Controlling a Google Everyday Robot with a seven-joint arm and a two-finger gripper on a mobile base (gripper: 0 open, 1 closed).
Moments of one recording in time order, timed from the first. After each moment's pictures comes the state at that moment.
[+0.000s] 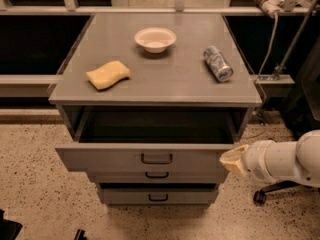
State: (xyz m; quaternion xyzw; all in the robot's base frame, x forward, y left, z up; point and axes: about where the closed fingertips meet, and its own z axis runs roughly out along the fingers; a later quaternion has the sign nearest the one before) arm 0.471 -0.205 0.693 -0.41 0.84 0.10 0.34
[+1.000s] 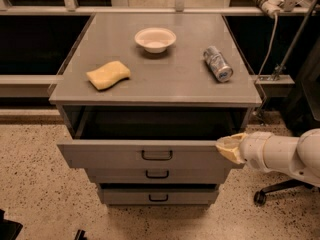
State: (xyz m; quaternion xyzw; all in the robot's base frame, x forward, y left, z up) arm 0.508 -0.198 0.707 -0.39 0.81 0.11 0.42
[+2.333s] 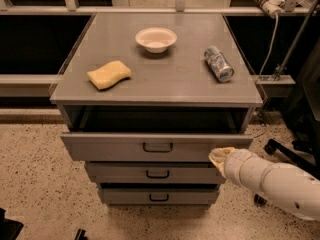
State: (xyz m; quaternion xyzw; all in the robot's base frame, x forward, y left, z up) arm 0.511 -0.187 0.654 -0.39 0.81 -0.01 0.45
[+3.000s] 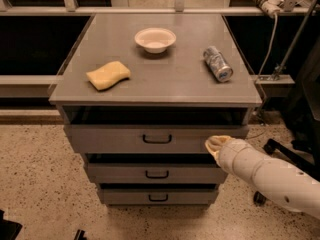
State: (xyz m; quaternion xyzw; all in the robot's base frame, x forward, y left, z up) arm 0.545 -0.180 0.675 -0.39 0.78 -0.05 0.50
